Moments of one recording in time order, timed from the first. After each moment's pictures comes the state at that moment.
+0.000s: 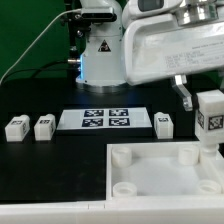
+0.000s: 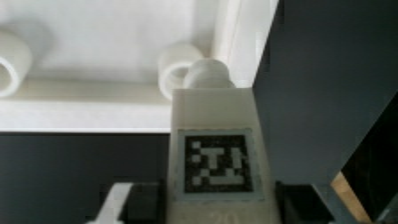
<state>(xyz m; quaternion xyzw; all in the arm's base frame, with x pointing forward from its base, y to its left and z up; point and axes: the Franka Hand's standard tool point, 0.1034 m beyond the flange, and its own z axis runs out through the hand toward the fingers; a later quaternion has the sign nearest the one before) 0.602 0.120 0.127 -0.98 -0.05 -0.20 0.07</state>
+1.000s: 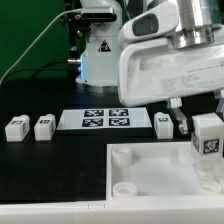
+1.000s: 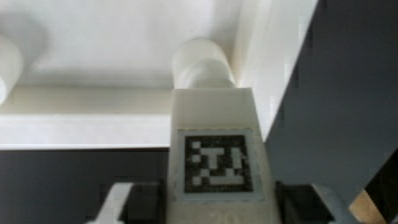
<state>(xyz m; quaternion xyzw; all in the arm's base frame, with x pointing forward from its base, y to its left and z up) 0.619 0.109 0.100 -0.98 -0.04 -0.20 0.06</state>
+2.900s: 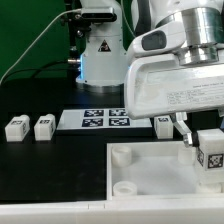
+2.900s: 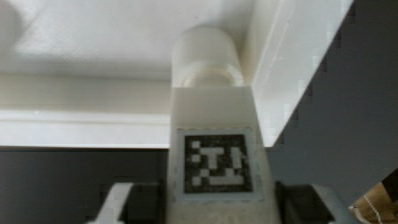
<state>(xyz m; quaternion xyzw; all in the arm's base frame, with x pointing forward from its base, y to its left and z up) 0.616 0.118 0.085 -0.96 -0.05 -0.26 0.03</state>
